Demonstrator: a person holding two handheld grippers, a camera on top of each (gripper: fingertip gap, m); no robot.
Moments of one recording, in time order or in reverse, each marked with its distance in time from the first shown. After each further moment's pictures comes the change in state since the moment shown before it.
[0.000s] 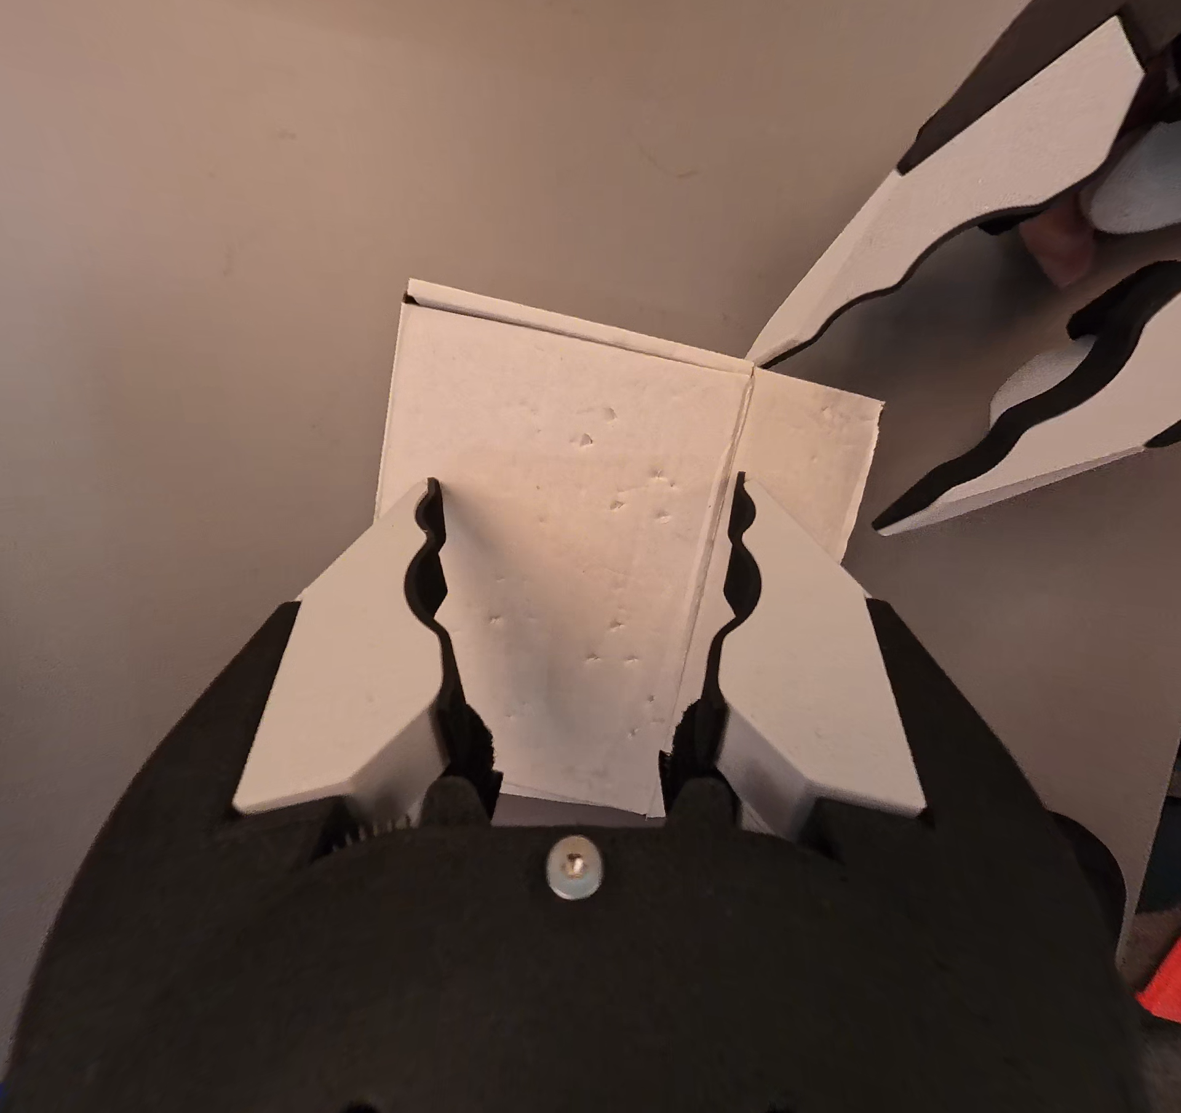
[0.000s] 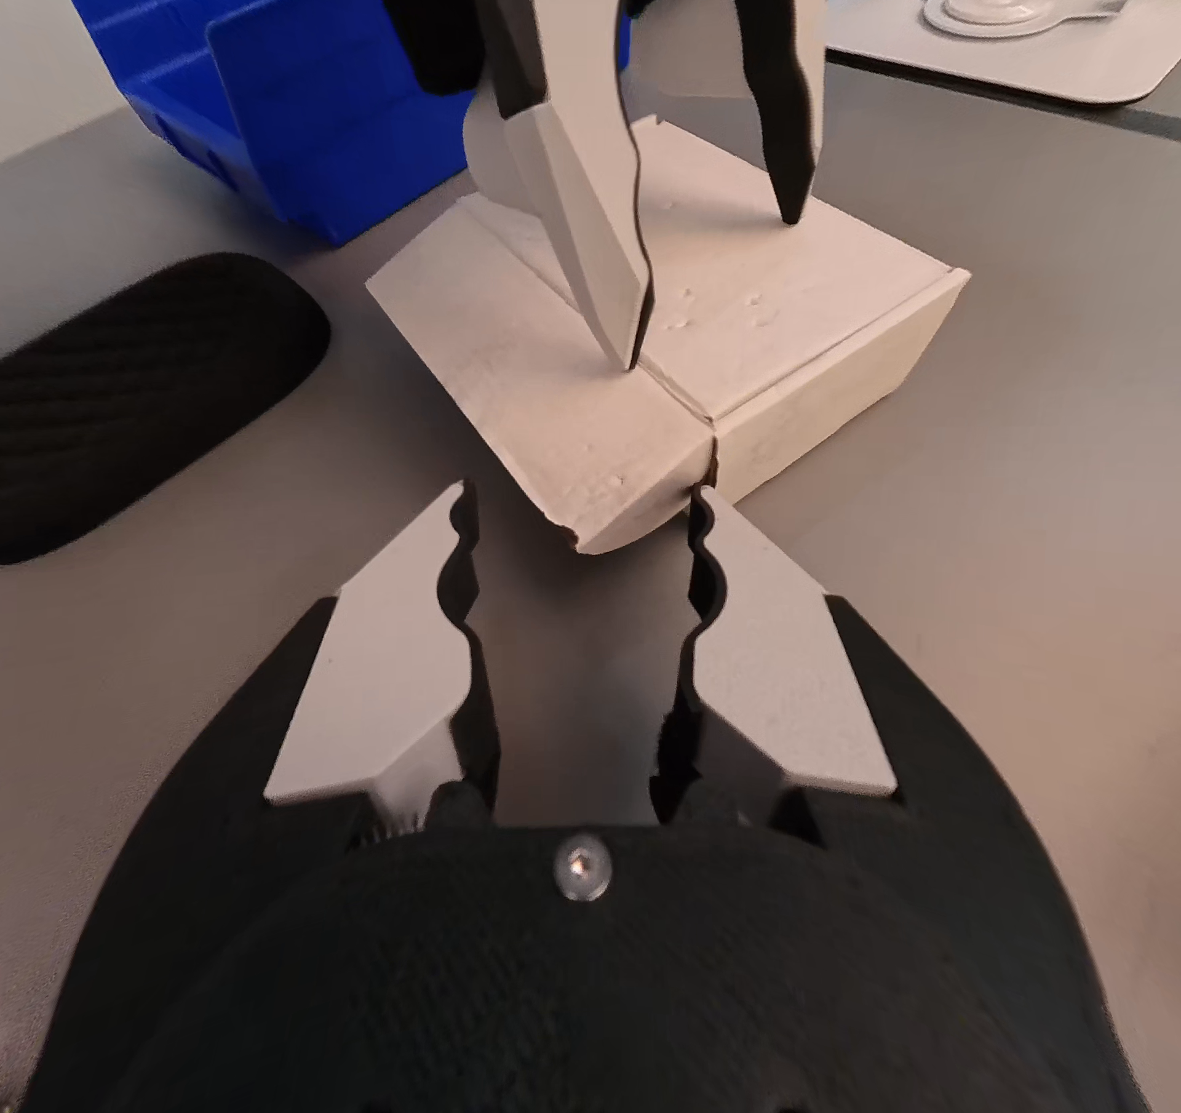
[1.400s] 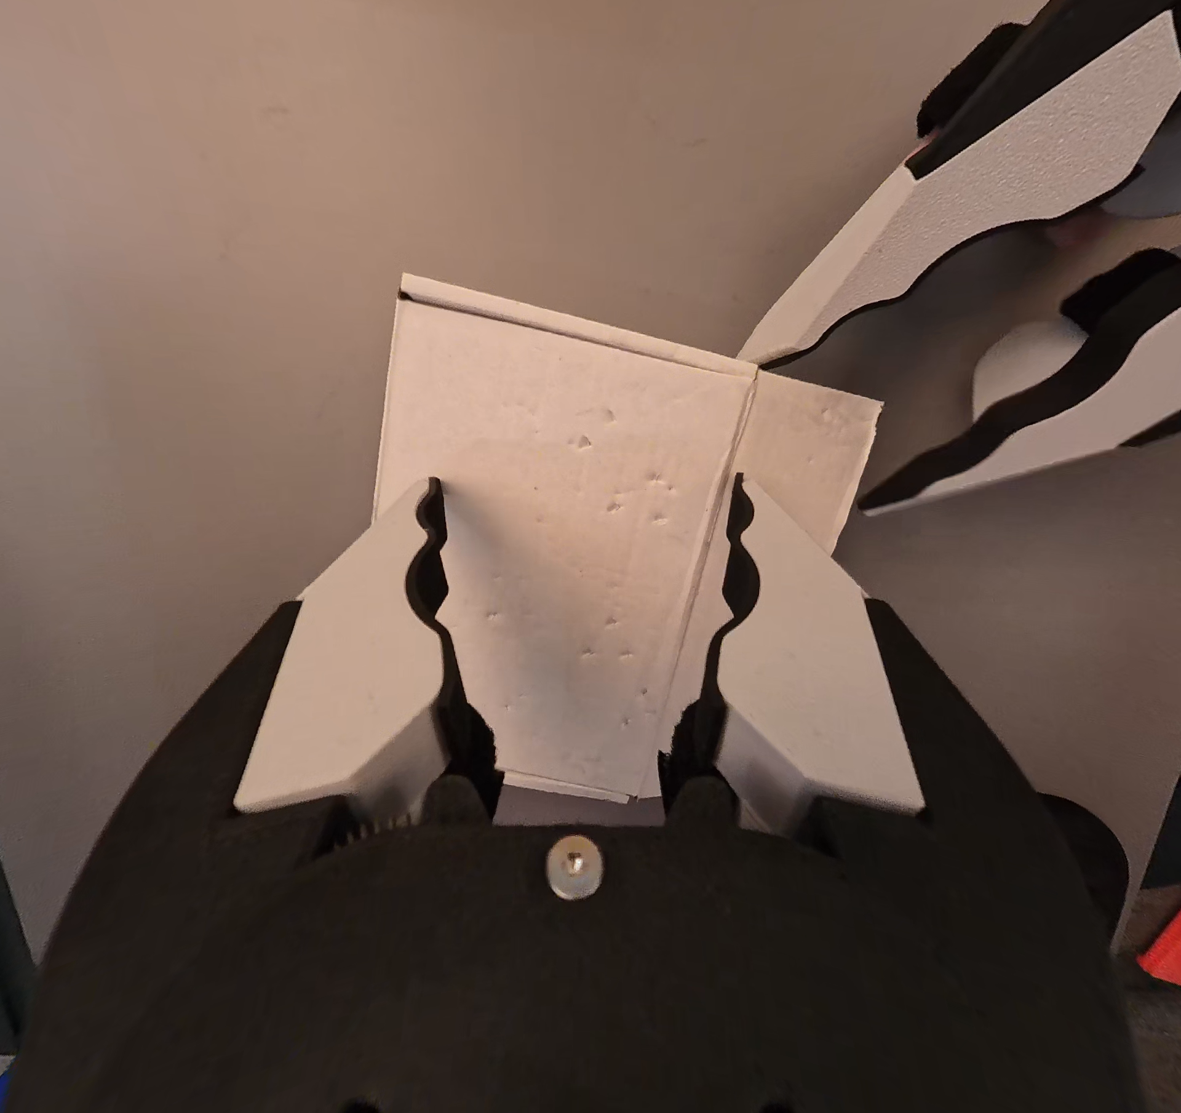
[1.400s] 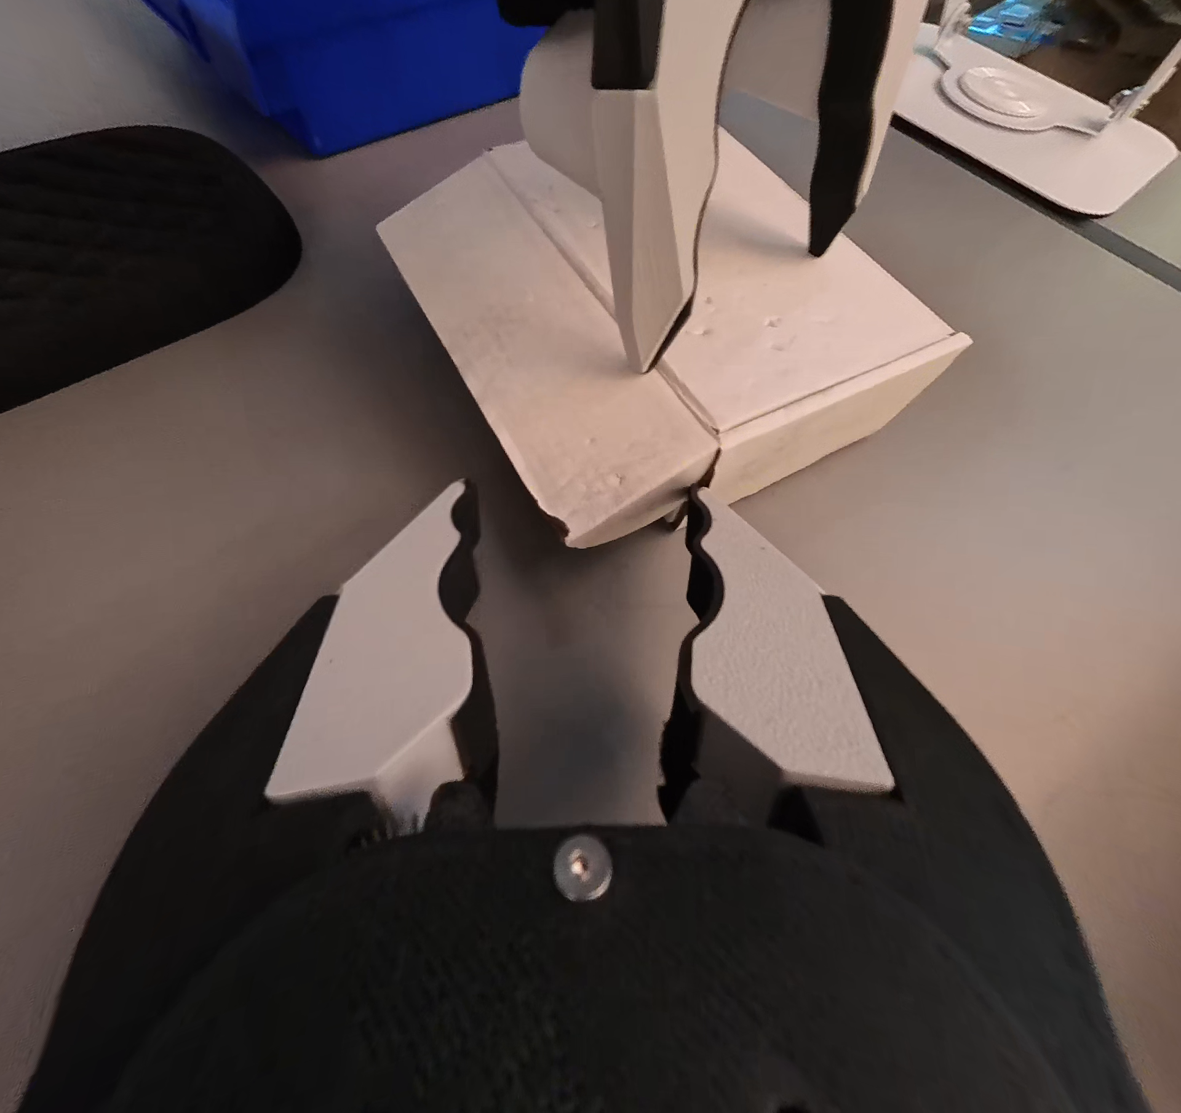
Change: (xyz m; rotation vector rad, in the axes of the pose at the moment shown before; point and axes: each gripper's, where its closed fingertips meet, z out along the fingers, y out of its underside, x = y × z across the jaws) left arm -0.001 0.003 0.002 -0.060 -0.024 0.016; right arm 0.002 0.005 0.006 -0.030 0.027 -0.212
